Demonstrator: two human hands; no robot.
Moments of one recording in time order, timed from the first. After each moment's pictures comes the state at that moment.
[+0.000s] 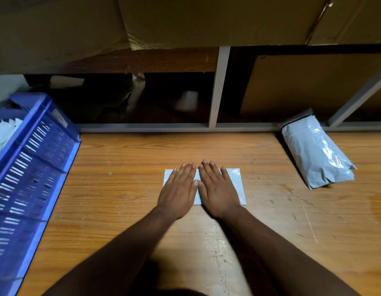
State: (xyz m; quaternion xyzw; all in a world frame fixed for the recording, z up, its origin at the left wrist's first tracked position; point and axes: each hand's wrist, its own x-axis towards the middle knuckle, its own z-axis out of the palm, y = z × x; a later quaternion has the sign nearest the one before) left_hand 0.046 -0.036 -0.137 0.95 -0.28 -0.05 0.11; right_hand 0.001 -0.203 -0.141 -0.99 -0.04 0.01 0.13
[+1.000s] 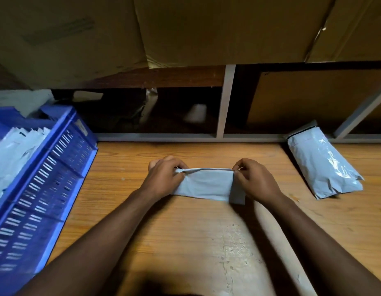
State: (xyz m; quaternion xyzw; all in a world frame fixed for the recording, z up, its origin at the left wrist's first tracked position) left_hand 0.085 0.009 -0.046 0.94 -0.21 -0.03 0.27; right_hand 0.009 -0.276 -0.060 -0.95 0.04 -0.05 0.32
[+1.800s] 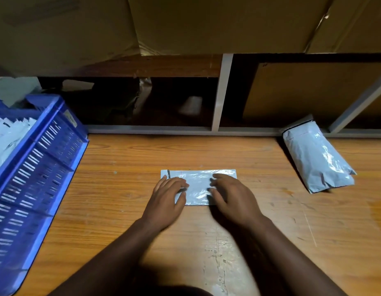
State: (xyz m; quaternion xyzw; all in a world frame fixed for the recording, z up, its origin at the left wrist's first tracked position) left_hand 0.020 0.012 -0.129 0.91 -0.25 0.03 0.32; right_hand -0.033 -0.231 -0.100 -0.96 -0.03 -0.05 0.28
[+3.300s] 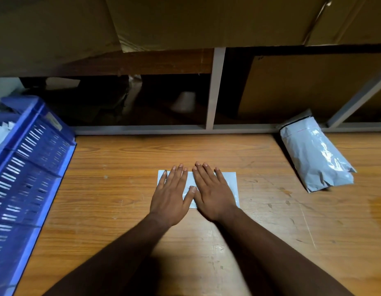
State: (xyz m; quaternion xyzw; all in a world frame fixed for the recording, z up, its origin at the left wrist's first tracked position) left_hand 0.041 -0.029 -0.144 0.96 -0.24 -0.04 0.10; right_hand 0.008 -0.205 -0.152 -0.99 -0.07 0.03 0.13
